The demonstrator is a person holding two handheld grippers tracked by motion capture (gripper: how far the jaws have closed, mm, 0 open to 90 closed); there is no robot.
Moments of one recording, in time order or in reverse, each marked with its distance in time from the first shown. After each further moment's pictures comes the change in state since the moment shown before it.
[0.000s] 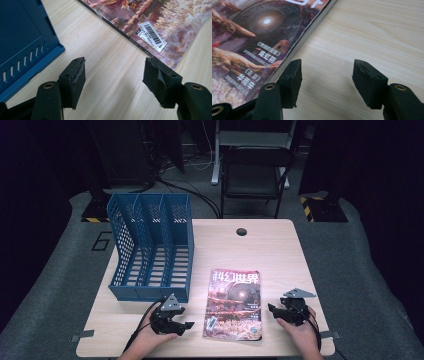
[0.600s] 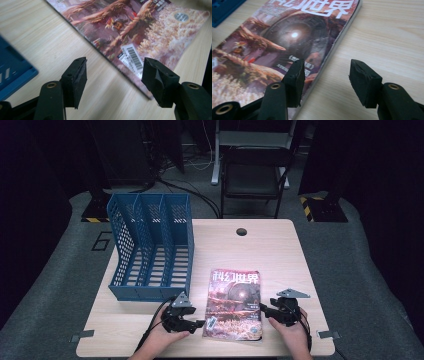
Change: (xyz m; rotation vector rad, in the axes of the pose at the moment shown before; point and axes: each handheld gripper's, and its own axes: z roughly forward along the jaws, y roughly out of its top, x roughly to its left) left arm -0.018 0.025 0.019 -0.027 -0.042 -0.077; right arm 0.026 0.007 0.003 -0.032 0.065 0.060
